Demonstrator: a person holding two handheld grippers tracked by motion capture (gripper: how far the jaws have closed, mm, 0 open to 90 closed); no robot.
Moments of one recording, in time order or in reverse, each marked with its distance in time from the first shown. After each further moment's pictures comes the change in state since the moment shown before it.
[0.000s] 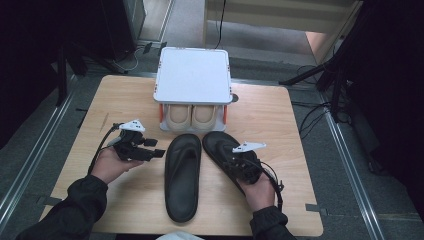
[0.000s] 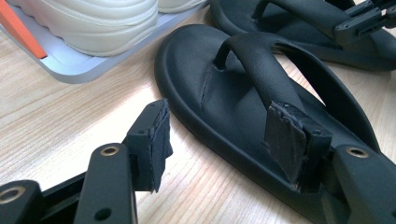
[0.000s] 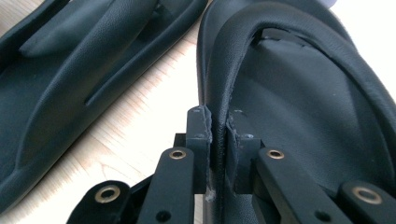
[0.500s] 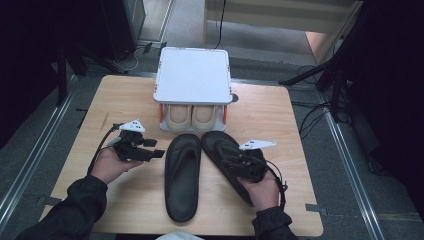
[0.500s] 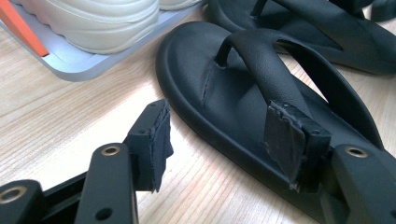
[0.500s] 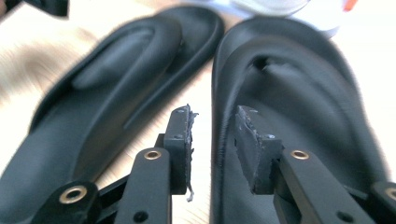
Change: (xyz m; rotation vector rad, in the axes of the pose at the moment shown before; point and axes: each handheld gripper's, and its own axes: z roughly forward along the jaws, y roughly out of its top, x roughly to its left) left arm -0.001 -0.001 -0.002 0.004 0.014 0.013; right arm -0.008 0.005 -0.028 -0.113 0.099 0.065
